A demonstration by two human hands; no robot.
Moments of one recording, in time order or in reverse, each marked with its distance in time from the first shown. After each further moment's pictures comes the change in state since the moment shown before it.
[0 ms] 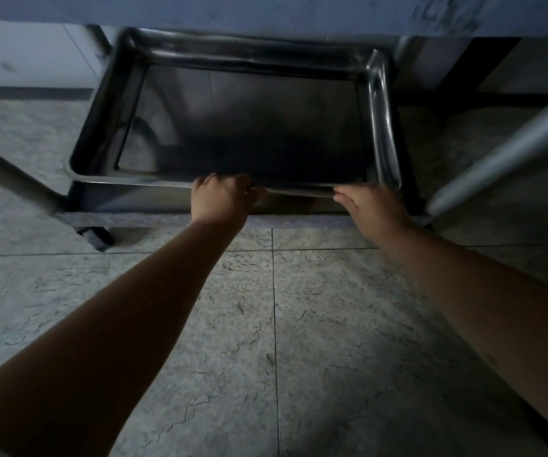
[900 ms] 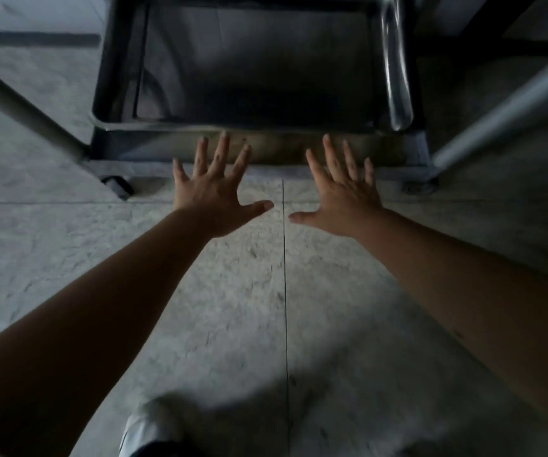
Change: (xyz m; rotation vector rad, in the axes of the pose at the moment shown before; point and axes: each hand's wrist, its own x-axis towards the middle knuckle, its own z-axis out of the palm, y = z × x) left_hand -0.080 -0.017 -0.036 0.200 -0.413 -0.052; right_hand -0.047 -0.073 0.026 -0.289 -0.410 0.078
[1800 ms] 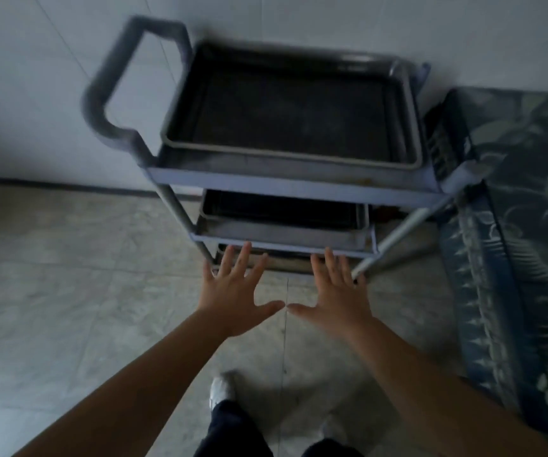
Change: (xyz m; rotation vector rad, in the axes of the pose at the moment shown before) left_hand -0.295 0.065 -0.599 -0.012 -0.102 -0.070; right_hand -0.323 -0.131 -0.561 0.124 -0.117 0.058
